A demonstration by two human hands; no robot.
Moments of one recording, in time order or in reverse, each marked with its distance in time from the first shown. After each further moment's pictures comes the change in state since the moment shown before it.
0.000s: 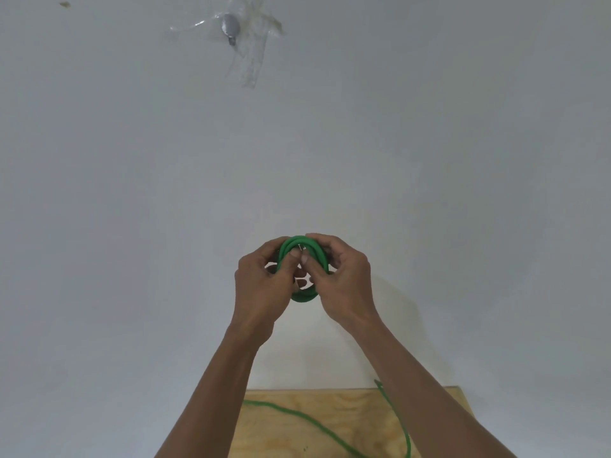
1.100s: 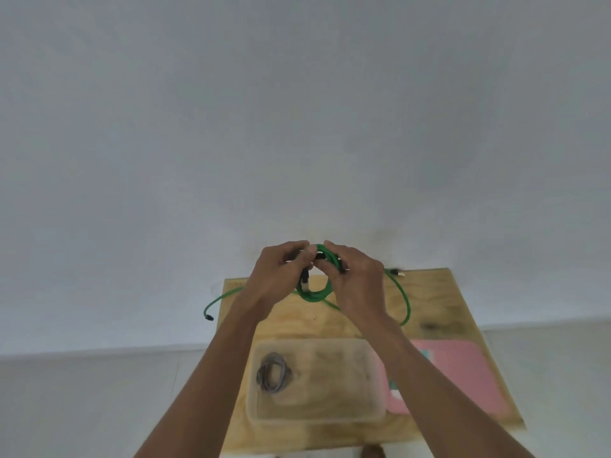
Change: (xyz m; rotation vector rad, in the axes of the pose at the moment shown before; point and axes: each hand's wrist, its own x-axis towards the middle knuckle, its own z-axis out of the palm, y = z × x) left_hand -0.069 -0.133 -0.065 0.169 -0.421 -0.428; right_hand -0.145 0.107 0.032 -0.428 0.020 0.148
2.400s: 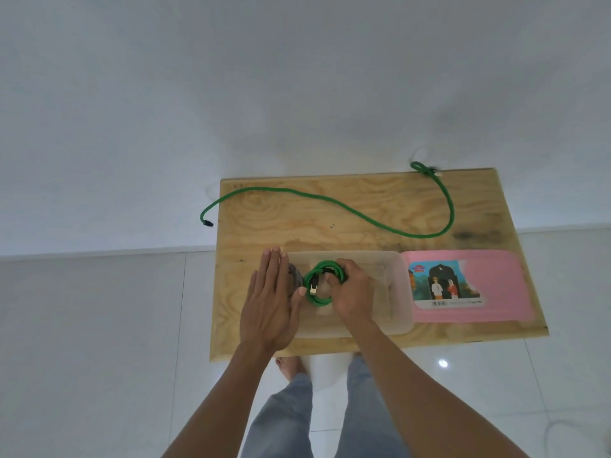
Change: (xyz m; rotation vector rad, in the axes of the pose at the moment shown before) left_hand -0.076 -0.282 0.018 0.898 0.031 0.098; right_hand -0.150 0.135 0.113 -0.237 -0.214 0.668
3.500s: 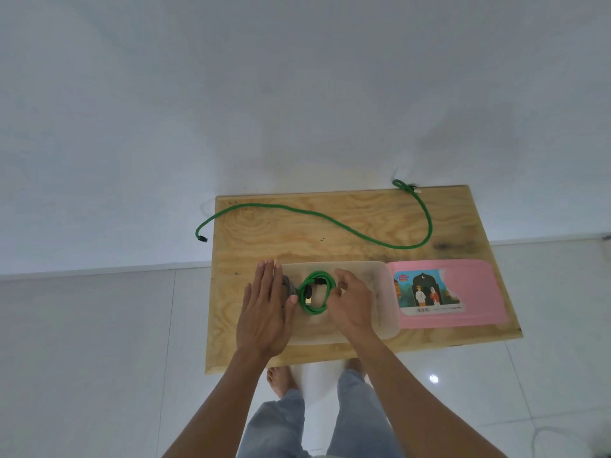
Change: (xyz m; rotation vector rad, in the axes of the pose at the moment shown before) left_hand 0.000 0.005 -0.012 -0.045 -0.044 -0.031; right_hand -0.023 -0.024 -0.036 0.103 -0.064 0.116
